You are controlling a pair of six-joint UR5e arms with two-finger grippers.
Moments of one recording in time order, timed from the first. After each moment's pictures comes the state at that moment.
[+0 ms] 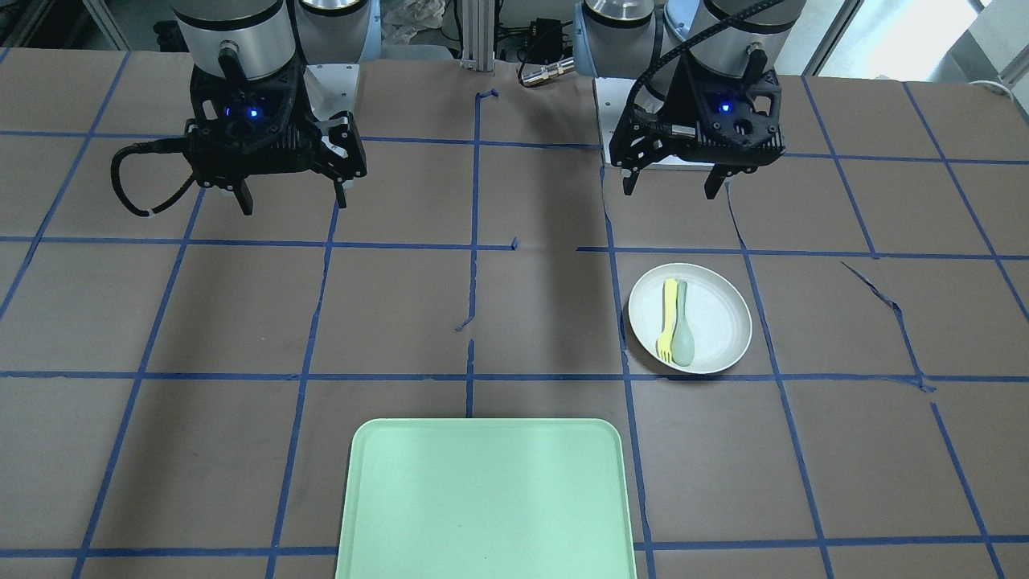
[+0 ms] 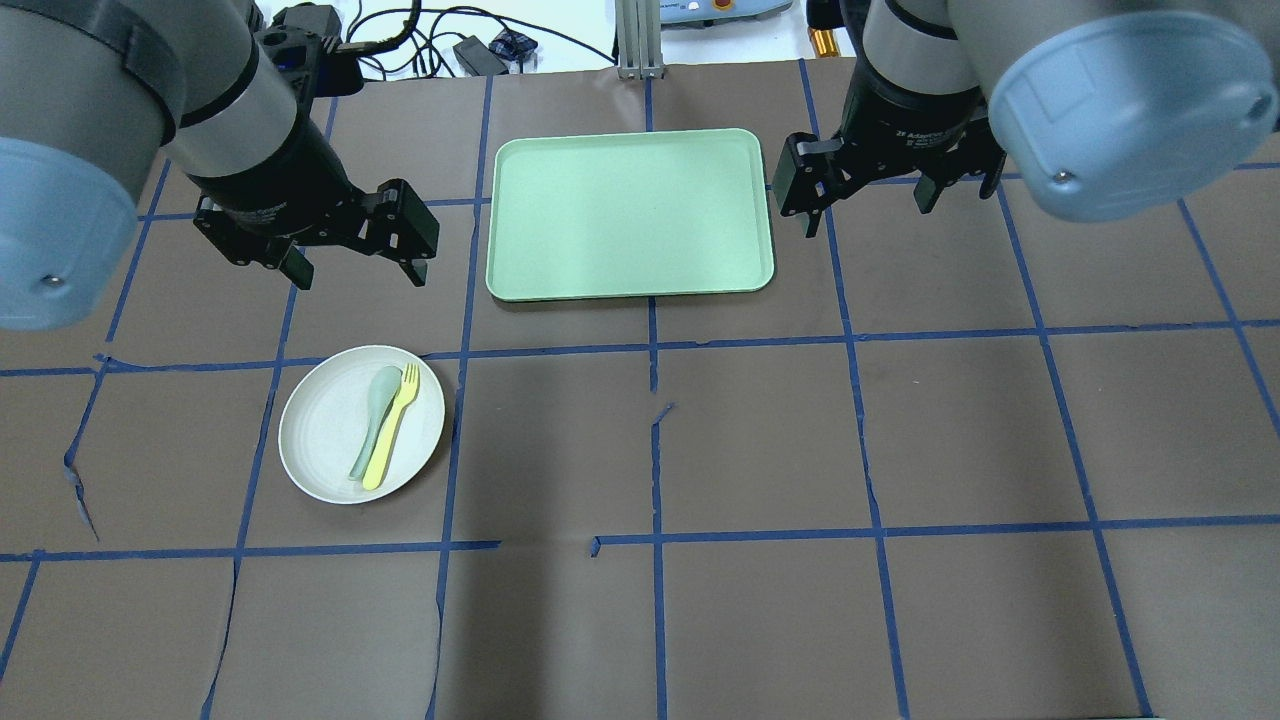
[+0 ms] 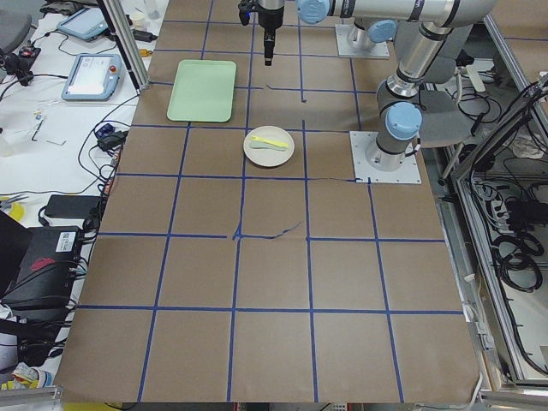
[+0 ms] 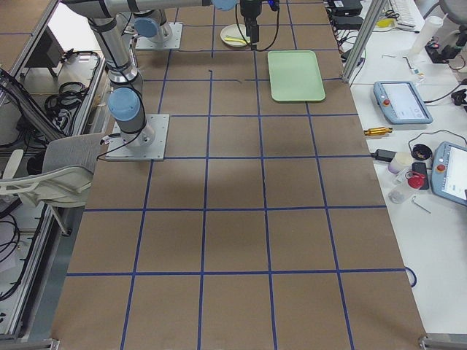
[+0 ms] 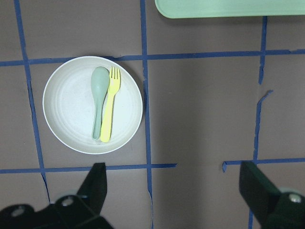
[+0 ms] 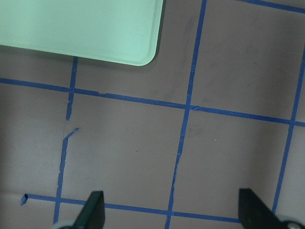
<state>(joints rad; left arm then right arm) -1.62 -1.50 -1.65 -1.53 1.56 -0.04 1.72 -1.55 1.54 -1.64 -1.62 -0.01</state>
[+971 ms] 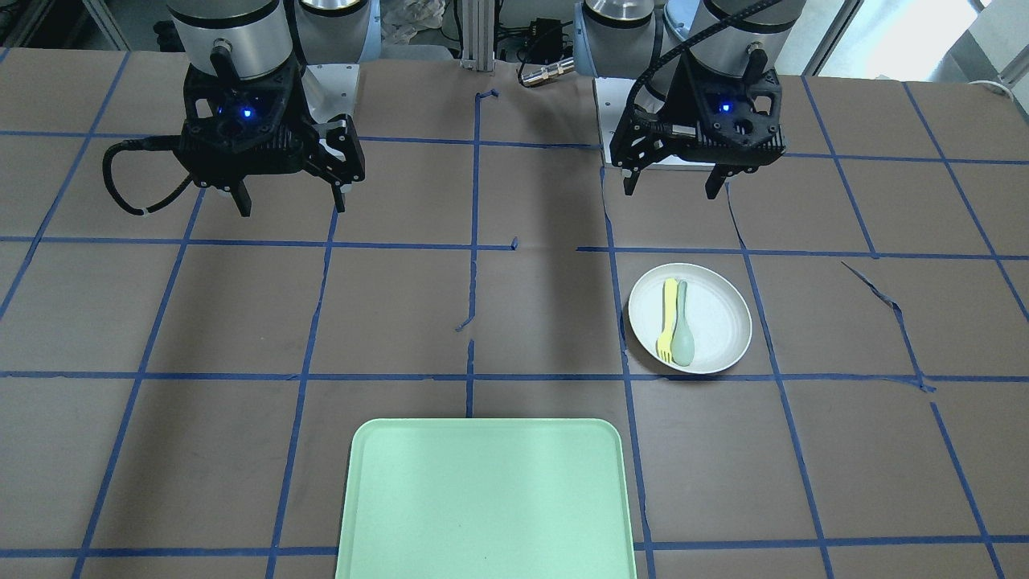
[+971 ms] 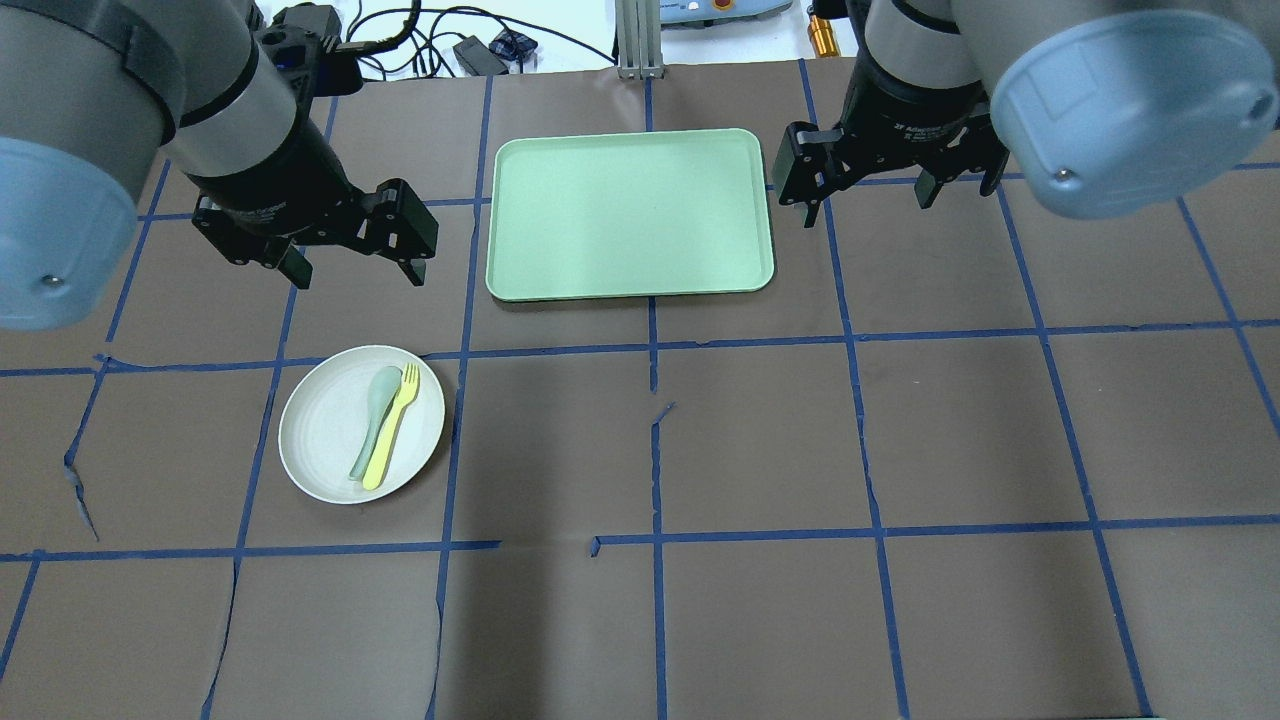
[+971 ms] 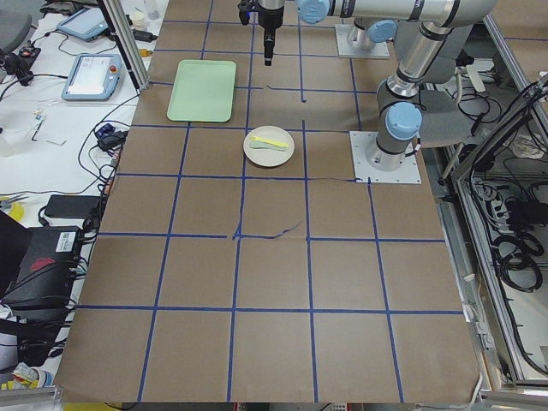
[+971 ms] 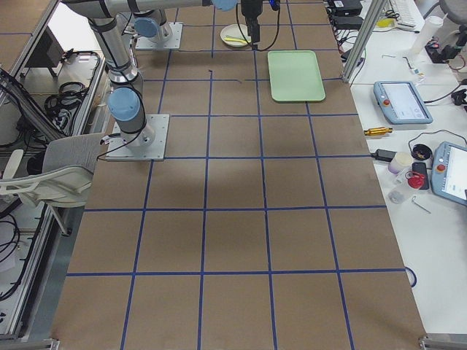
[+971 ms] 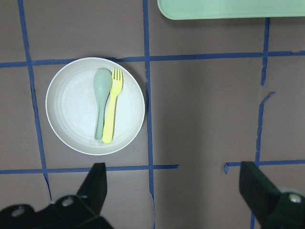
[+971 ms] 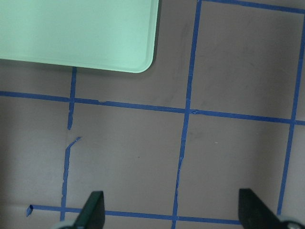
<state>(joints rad) -1.62 -1.50 -1.65 -1.53 1.57 -0.03 1.72 -1.55 1.54 -1.65 -1.62 0.05</state>
